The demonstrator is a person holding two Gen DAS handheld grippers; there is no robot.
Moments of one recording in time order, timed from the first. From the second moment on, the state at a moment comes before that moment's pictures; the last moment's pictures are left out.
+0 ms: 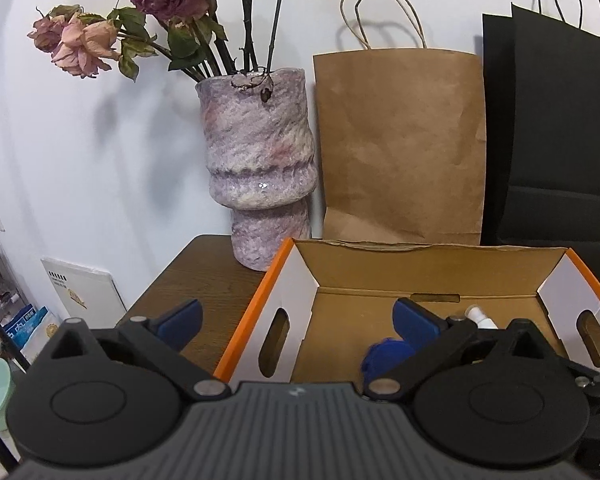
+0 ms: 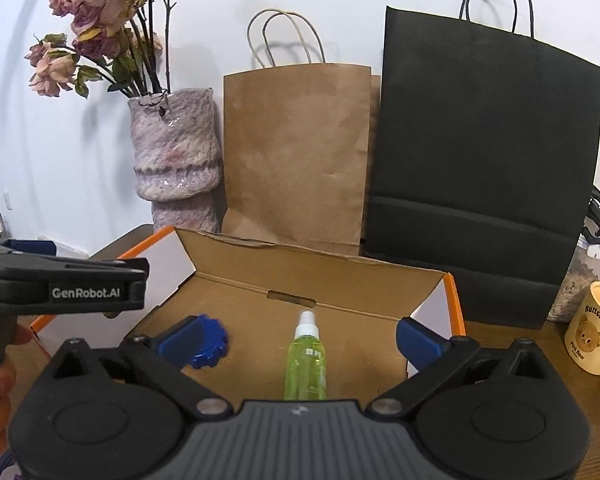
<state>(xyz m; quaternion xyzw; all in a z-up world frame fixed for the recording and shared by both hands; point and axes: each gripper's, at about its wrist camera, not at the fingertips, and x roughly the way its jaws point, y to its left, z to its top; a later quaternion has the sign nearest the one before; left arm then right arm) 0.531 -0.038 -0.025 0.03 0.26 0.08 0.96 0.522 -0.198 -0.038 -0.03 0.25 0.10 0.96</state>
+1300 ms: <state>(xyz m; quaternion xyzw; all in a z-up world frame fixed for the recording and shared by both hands) 0.458 -0.027 0.002 0.00 0.23 0.07 0.97 0.438 -0.210 -0.012 -0.01 0.19 0.10 0.98</state>
